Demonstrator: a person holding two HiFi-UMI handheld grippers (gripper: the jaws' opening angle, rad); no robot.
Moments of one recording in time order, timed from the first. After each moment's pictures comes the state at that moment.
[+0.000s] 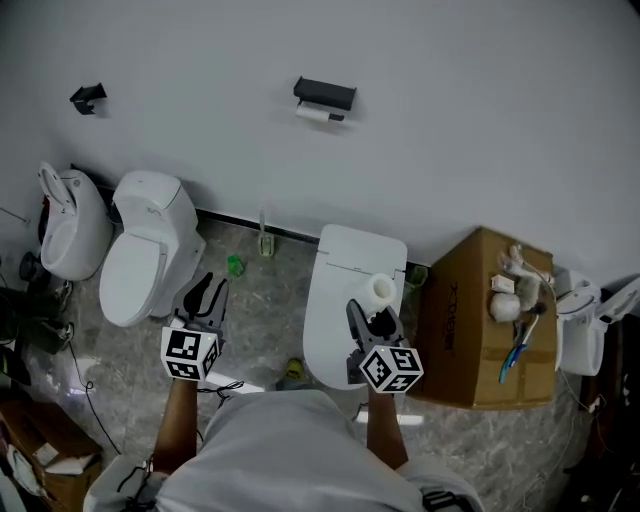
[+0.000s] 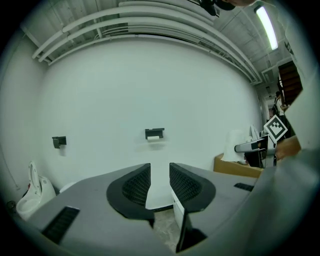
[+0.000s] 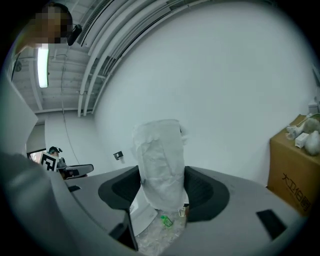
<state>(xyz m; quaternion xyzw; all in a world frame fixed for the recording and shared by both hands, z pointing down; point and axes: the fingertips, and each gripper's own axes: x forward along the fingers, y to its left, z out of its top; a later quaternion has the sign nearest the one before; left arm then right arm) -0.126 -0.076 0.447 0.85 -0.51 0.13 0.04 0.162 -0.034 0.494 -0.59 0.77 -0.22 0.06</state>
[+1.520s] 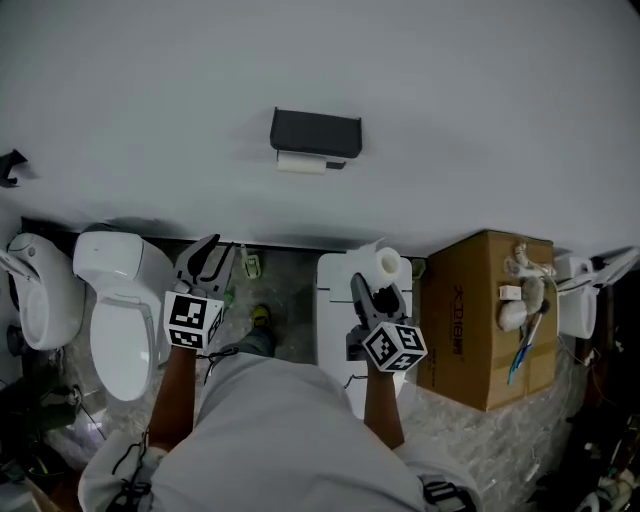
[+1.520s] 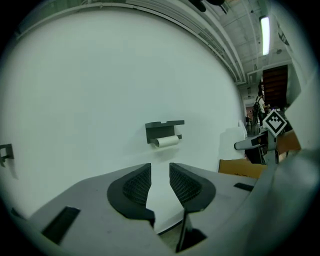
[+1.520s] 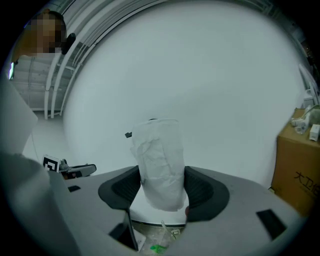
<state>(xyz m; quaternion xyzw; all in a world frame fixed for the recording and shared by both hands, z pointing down) -0.084 -0.496 0.454 0.91 -0.39 0.15 0.00 0.170 -0.377 0.506 -0.68 0.68 -0.25 0.09</state>
